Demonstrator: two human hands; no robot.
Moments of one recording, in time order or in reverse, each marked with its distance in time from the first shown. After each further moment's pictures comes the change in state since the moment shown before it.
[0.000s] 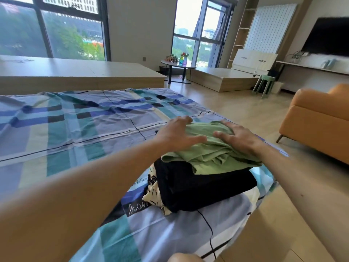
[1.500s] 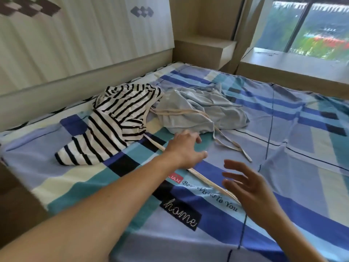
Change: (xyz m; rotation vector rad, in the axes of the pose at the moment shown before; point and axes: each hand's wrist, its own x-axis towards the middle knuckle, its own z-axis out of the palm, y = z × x) left_hand -0.555 -0.351 -0.279 0.181 0.412 -1.107; right_hand -0.199 -0.535 0.453 0.764 -0.836 -0.700
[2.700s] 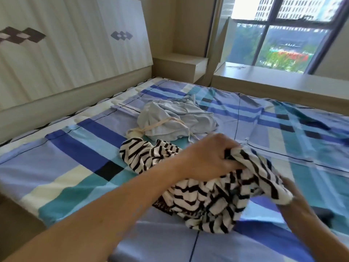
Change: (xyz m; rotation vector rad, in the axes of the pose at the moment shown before) left_hand -0.092 0.122 -0.035 -0.270 -0.131 0.784; right_hand -0.094 -0.047 -0.091 0.460 -0.086 -0.251
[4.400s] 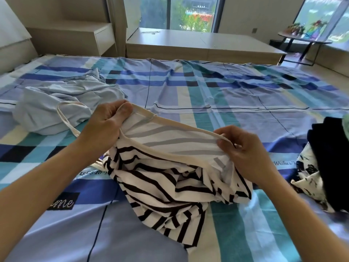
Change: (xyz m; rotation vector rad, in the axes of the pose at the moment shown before) left_hand 0.057 -0.003 0.080 -0.403 0.334 -0.211; right_hand -0.113 -0.061 -0.100 -0.872 0.572 0.147
